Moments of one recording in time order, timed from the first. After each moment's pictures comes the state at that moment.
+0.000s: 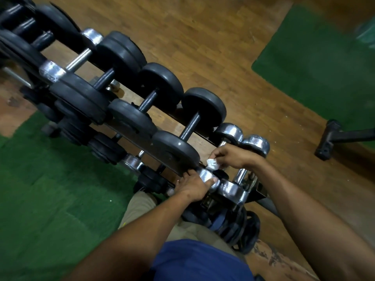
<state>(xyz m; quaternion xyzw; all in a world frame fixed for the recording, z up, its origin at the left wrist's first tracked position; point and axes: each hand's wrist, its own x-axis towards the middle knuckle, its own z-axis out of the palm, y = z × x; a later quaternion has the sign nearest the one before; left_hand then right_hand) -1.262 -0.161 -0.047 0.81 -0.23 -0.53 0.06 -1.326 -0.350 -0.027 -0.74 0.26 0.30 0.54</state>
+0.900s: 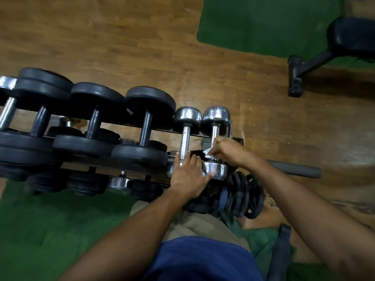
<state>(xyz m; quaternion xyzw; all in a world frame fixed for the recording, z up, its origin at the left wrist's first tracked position) -1.301 -0.190 -0.037 0.68 -0.67 -0.27 -0.14 -1.445 -0.332 -0.037 -0.88 0.33 0.15 0.32</state>
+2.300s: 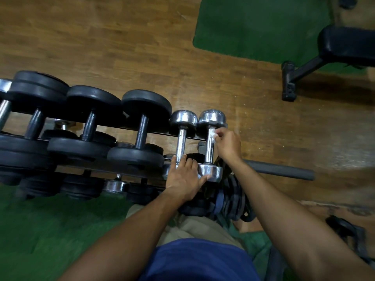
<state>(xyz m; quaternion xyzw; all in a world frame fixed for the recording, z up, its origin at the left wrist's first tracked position) -1.301 -0.188 -0.044 0.68 -0.67 -0.25 -0.14 -1.426 -0.329 -0.055 -0.66 0.67 -0.11 0.32</state>
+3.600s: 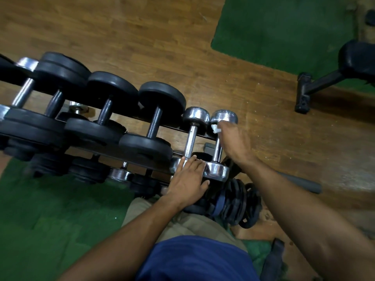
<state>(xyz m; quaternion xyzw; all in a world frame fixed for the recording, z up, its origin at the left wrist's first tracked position) -1.299 -0.155 -0.031 0.70 -0.65 -0.28 0.05 -1.415 -0.339 -0.035 -0.88 0.48 0.01 0.01</state>
